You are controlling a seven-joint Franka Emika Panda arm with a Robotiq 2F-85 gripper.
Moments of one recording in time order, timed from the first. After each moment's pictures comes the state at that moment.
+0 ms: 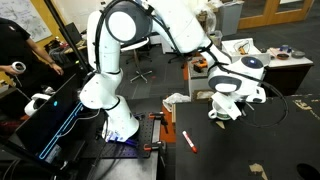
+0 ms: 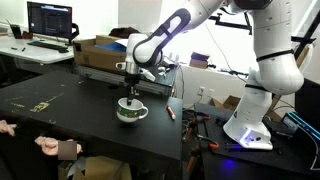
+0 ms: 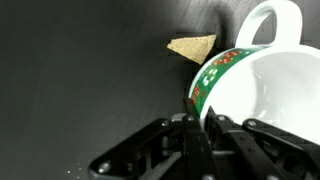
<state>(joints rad) -0.12 0.46 0.09 -2.07 0.19 2.55 -0.65</state>
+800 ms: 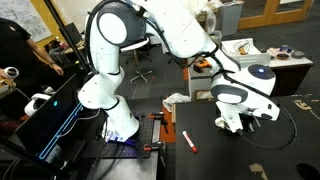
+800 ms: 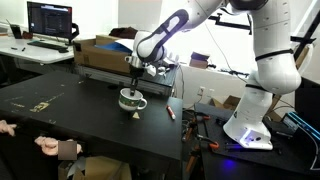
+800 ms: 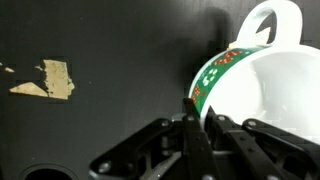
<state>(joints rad) -0.21 0.45 0.04 -2.06 0.19 2.58 -0.50</state>
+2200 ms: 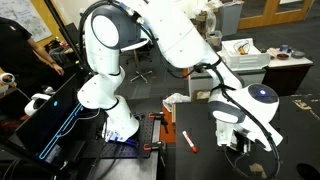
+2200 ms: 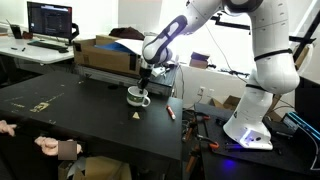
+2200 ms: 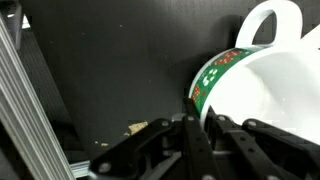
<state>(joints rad) -0.25 0.47 -0.05 -2.09 0.20 2.60 -0.24</state>
